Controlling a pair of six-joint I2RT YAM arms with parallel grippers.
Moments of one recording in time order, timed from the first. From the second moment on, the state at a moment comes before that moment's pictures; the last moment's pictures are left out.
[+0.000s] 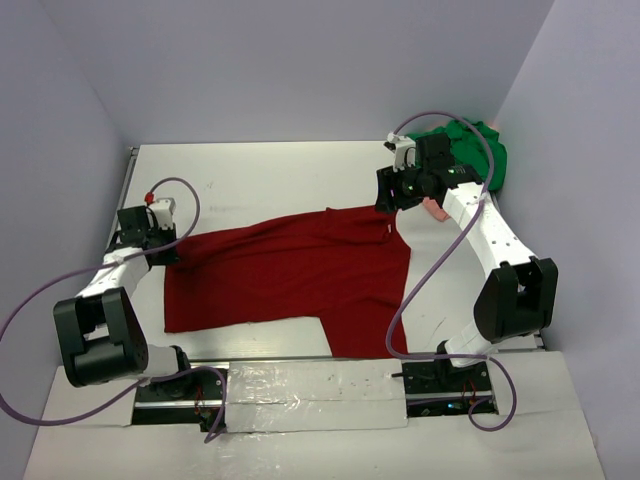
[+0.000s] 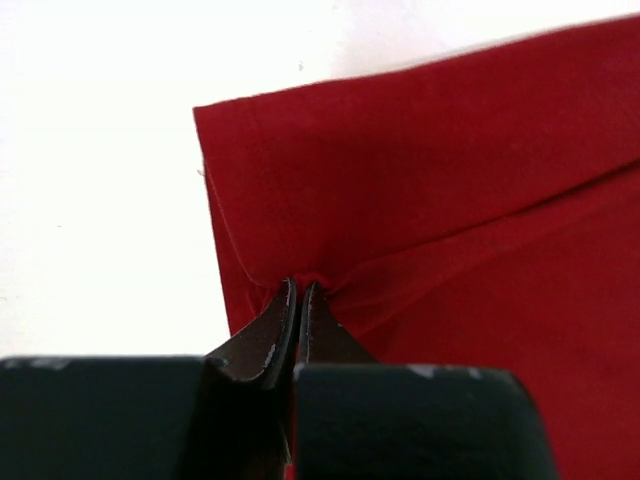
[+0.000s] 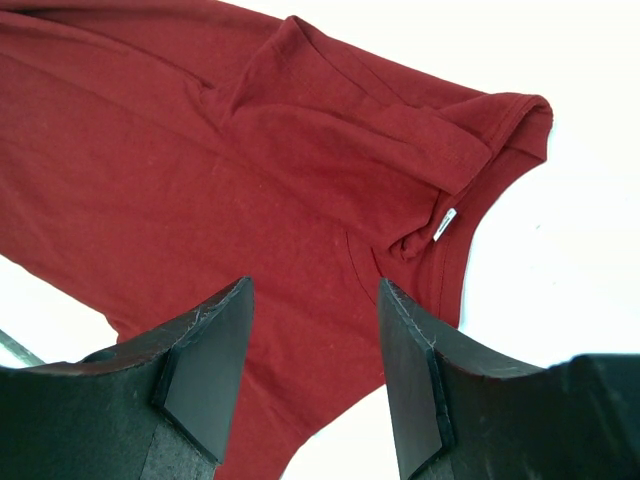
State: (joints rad) left arm 0.22 1.37 0.74 -0.29 0.17 0.18; right arm 0.17 1.54 1.38 -0.72 -0.38 -0.12
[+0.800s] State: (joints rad) left arm 0.19 1.73 0.97 -0.02 0.06 0.02; right arm 0.17 1.54 1.38 -0.72 -0.37 -0.12
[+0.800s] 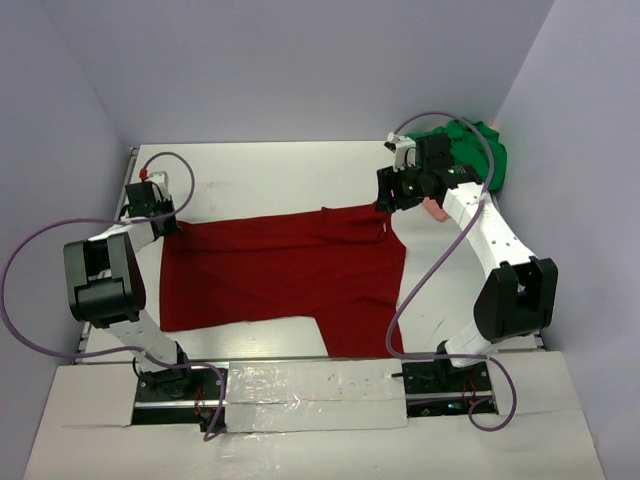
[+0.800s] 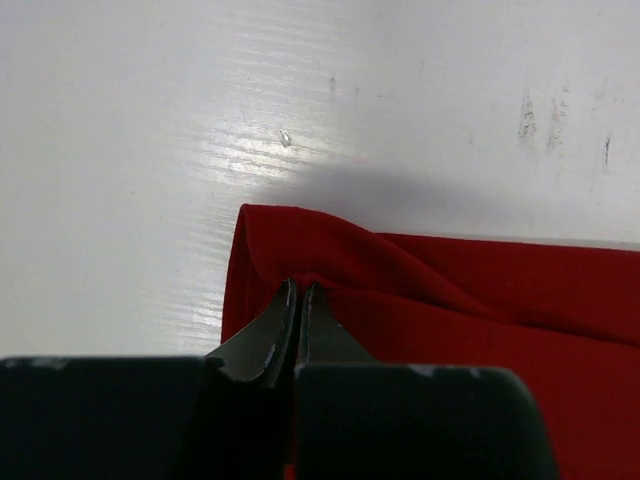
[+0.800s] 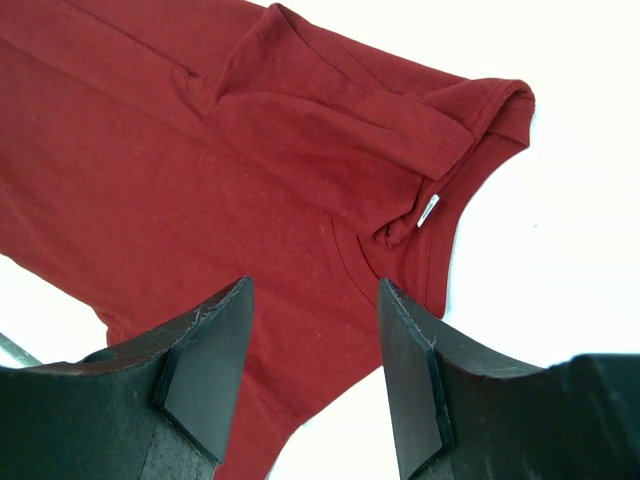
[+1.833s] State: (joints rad) left arm 0.20 1.62 0.93 -0.14 -0.08 0.03; right arm 0.15 1.54 1.37 -0.72 -0.38 -0.14
